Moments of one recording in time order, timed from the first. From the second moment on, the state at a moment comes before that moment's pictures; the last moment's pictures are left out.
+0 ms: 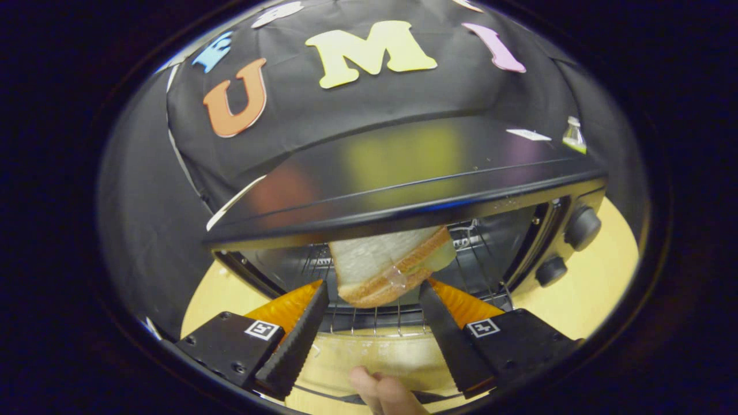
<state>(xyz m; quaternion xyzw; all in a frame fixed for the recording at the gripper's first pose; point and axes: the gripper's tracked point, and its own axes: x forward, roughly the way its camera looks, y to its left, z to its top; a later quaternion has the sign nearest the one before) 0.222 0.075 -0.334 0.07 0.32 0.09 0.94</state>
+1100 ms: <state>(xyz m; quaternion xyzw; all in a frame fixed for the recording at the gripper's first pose) 0.061 0.049 -0.390 -0.01 0.34 0.03 0.94</state>
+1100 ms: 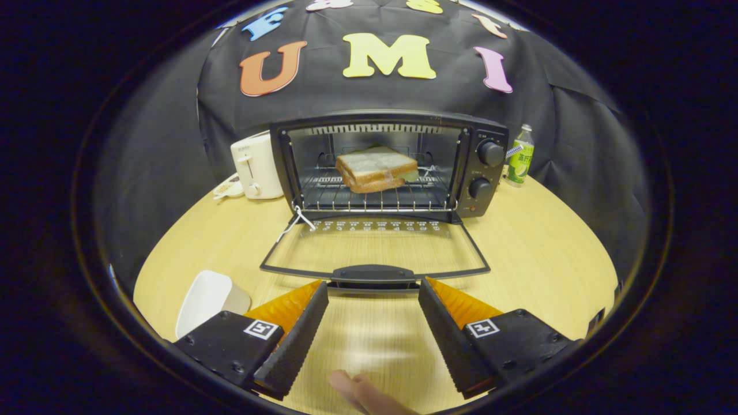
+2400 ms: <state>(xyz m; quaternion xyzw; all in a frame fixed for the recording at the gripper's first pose) 0.109 0.049 -0.315 -0.05 0.24 0.03 0.97</state>
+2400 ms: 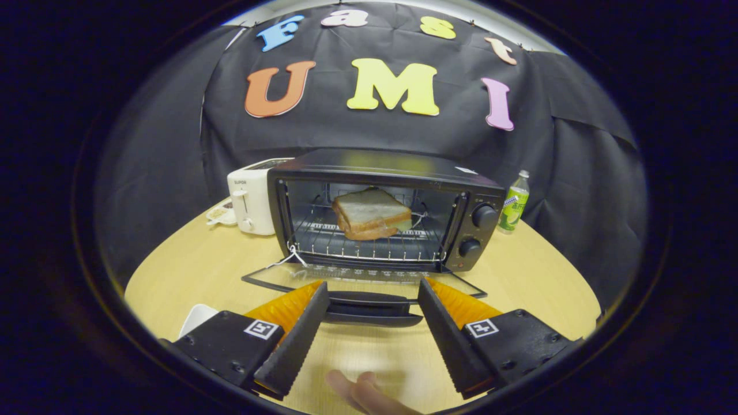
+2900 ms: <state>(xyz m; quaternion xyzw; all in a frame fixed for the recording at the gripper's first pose) 0.142 0.048 -0.278 -0.02 0.22 0.03 0.98</state>
